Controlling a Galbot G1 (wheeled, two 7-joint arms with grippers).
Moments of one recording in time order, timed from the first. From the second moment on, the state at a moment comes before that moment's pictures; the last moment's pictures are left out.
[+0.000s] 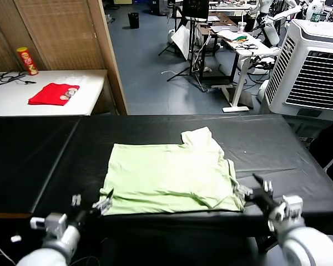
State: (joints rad) left arm 1.47 -1.11 -0.58 -2.22 -0.52 0.56 -0.14; right arm -1.04 1.02 0.46 1.93 0.59 -0.55 0.10
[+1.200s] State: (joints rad) left arm 0.68 -1.14 -0.26 -1.39 -0.74 0.65 -0.17; right arm -0.38 1.27 0.10 1.00 0.53 -0.56 0.04
